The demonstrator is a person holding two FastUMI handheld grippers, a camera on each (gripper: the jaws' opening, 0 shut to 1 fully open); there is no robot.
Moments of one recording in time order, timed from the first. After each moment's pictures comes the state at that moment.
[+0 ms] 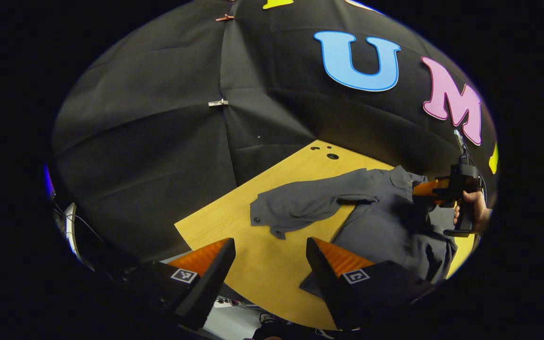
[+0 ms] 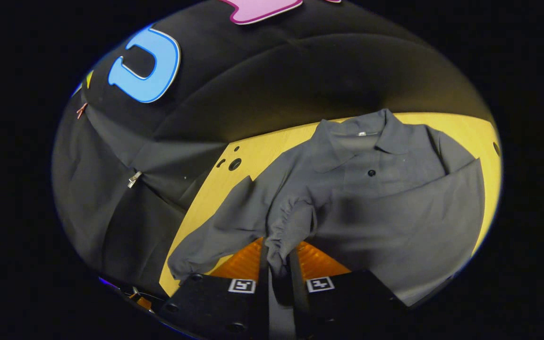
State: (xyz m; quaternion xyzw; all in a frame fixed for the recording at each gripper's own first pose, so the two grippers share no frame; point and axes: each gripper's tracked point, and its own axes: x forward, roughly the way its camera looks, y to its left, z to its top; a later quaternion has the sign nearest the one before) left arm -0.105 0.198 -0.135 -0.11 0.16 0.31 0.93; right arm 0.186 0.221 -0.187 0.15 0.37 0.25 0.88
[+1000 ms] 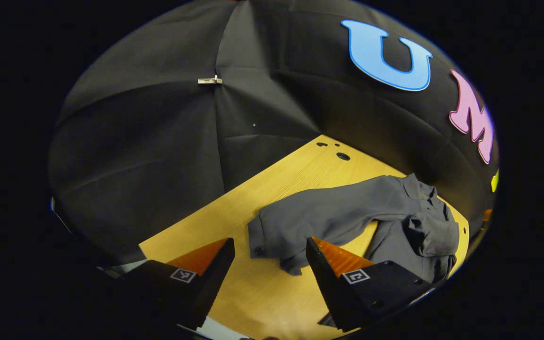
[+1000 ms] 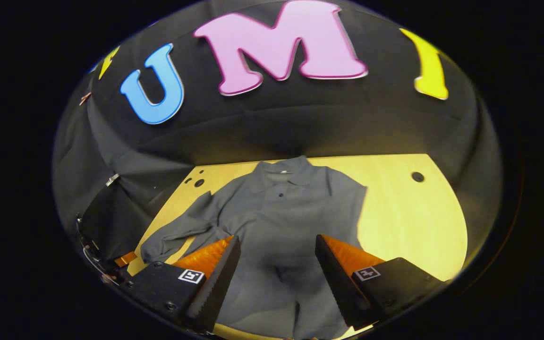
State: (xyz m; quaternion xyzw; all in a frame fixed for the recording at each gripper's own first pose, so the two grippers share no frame) left arm -0.003 0.305 -0.186 -0.16 0.18 0.26 0.93; right arm 0.076 0.024 -0.087 0.07 0.27 0.10 0.96
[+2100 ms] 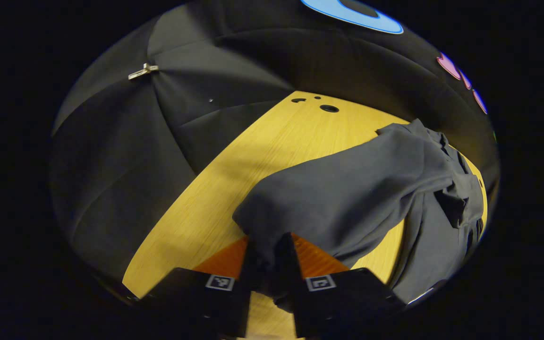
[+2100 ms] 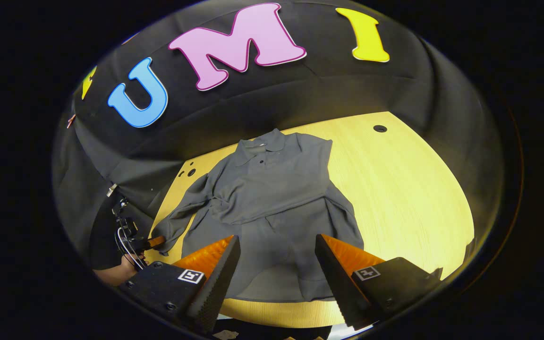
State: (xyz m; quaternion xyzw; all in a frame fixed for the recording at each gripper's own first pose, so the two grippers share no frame) left arm 0.095 0.303 -0.238 -0.05 0.31 0.19 0.93; right arm -0.023 0.008 -0.123 0.13 0.31 0.07 0.94
